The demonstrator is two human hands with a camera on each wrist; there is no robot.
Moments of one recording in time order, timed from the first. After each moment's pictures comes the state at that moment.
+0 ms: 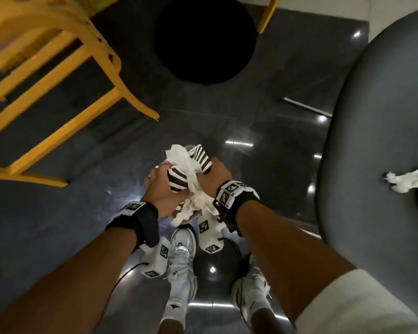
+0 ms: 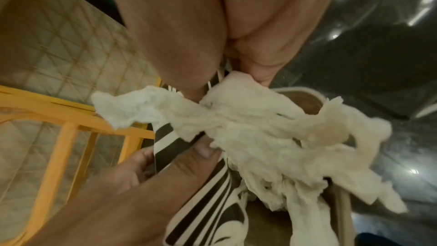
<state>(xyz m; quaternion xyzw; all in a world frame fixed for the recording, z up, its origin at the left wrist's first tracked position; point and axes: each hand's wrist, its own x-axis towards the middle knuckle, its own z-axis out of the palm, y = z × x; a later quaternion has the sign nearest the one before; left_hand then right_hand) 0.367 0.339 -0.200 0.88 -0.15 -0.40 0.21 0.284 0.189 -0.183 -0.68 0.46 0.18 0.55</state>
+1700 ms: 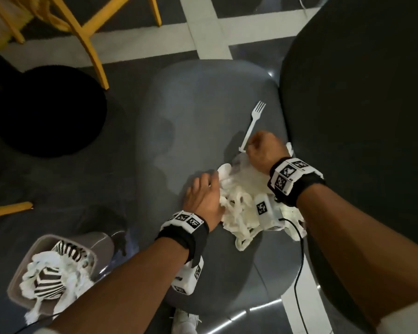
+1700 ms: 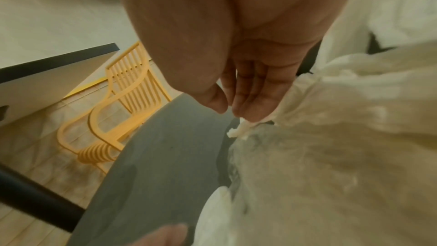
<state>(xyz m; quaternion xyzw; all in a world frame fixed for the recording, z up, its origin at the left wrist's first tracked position) 0.064 -0.065 -0.073 0.74 -0.57 -0.35 0.04 -0.044 -0.230 -0.020 -0.71 0.64 0.07 0.29</state>
